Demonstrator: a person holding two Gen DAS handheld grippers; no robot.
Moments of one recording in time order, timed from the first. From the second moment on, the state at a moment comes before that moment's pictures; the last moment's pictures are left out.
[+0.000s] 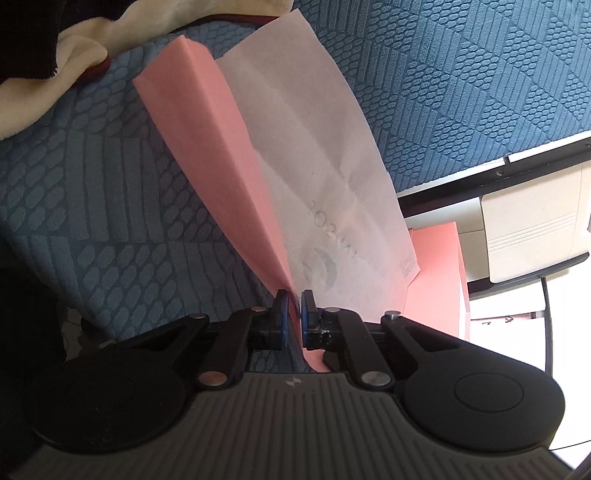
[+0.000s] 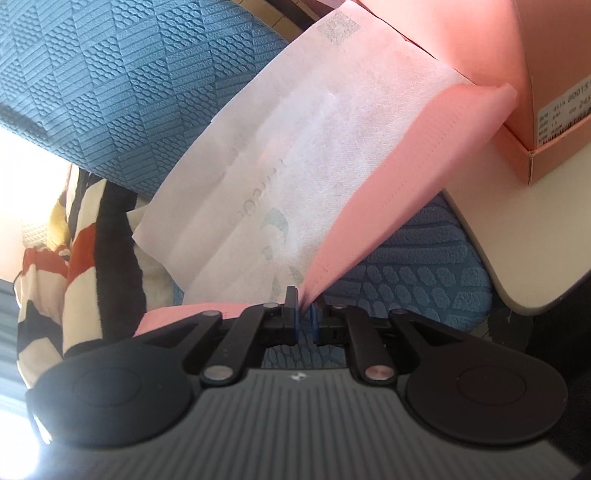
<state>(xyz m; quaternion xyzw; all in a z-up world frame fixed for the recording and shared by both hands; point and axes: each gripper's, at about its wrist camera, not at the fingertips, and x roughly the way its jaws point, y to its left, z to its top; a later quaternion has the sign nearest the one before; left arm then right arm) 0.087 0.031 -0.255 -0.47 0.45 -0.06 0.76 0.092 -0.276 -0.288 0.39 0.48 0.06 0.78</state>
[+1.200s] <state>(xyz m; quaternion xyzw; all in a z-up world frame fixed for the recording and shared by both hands) 0.109 0.046 -0.274 -0.51 0.45 -0.04 0.73 0.140 -0.264 -0.279 0.34 0.43 0.04 0.83</state>
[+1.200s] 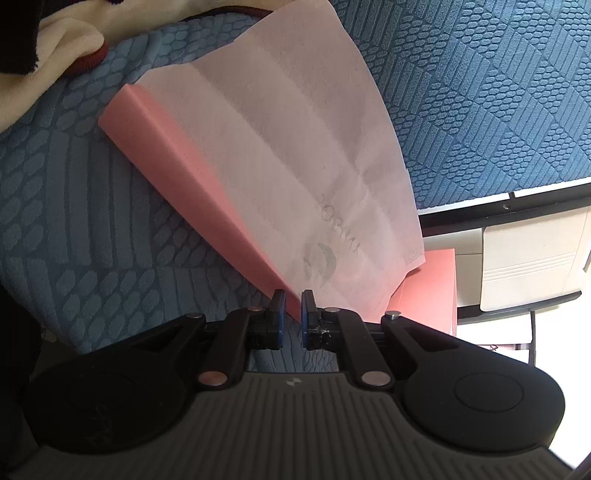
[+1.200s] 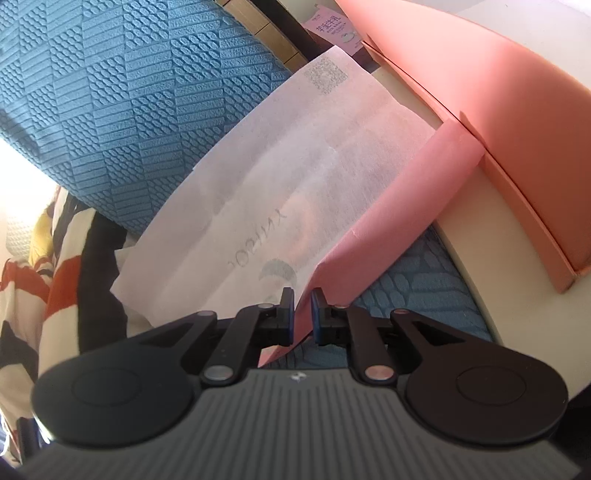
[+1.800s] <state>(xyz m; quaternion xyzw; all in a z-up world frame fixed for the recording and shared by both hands) 0.136 0.032 -0.254 -0.41 0.44 -0.06 0.80 0.179 -0.254 -0.297 0.33 0.44 0.00 0.84</state>
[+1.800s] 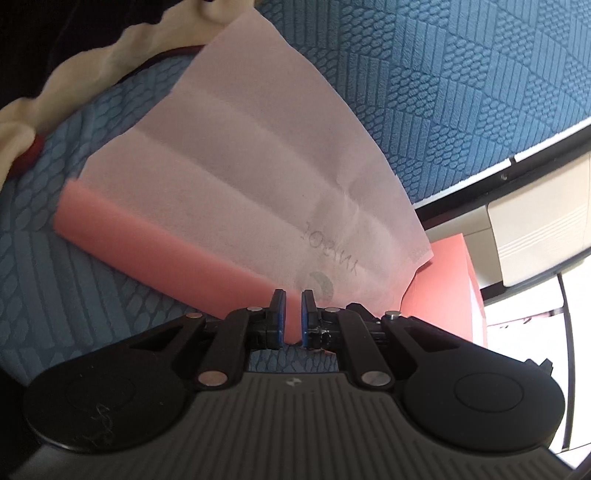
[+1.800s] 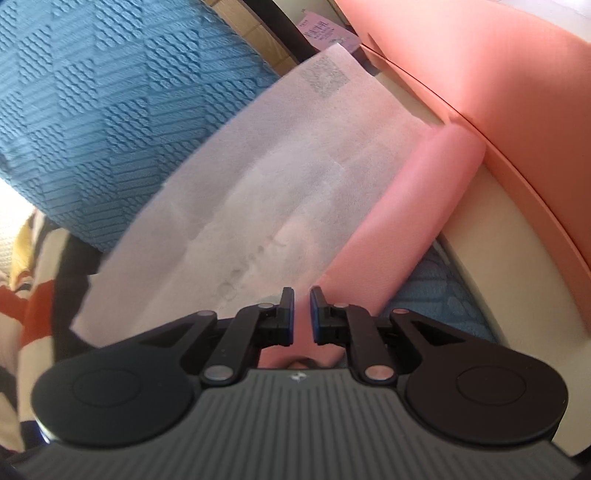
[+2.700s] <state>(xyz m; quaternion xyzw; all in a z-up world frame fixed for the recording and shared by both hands) 0.158 -0.001 -0.282 -0.32 0.49 -0.07 0.81 0.155 -0.292 -0.303 0.43 0.44 -0.02 0.79</state>
